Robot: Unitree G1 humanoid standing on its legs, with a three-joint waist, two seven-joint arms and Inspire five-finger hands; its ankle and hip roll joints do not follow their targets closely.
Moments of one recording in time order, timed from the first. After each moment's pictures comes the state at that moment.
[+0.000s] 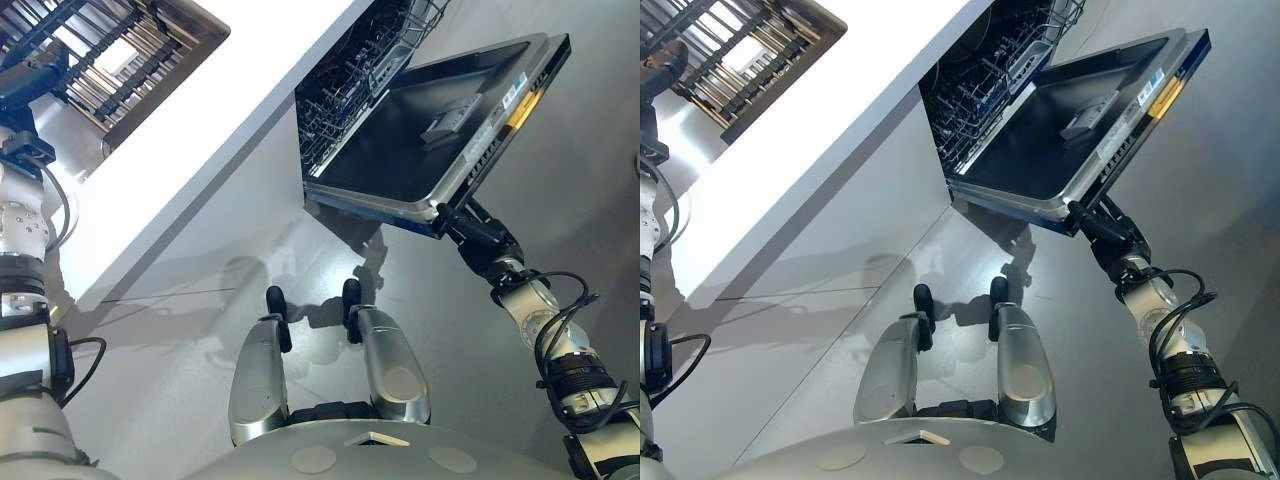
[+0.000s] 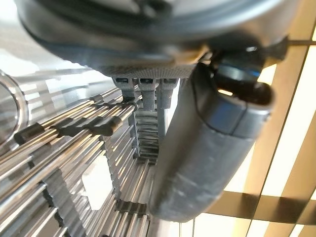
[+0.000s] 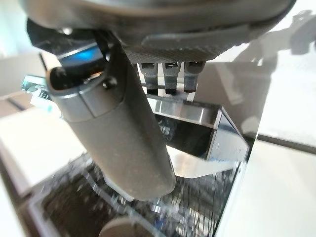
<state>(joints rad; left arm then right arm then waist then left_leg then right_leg) -0.60 0.88 0.17 0.65 -0.88 -0.04 0.08 -0.14 -0.63 0.12 0.33 1.20 0.10 -0.03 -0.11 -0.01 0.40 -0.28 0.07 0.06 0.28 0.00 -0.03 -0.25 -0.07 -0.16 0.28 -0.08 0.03</state>
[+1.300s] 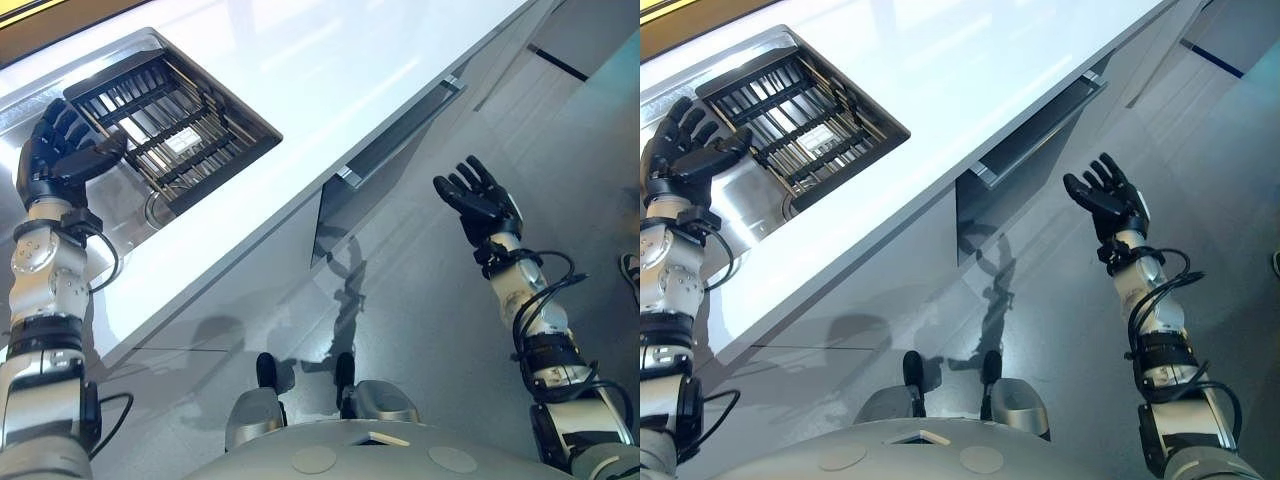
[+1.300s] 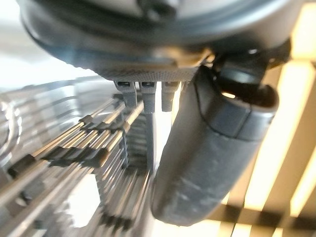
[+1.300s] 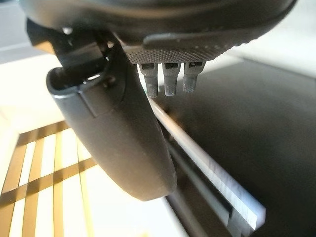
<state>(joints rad) -0.23 0.73 0.23 0.41 -0.56 -0.16 0.01 -0.16 -0.44 -0.05 0.41 0.81 -0.14 -0.03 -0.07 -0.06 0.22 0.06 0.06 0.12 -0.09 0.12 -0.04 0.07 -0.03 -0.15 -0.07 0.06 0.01</state>
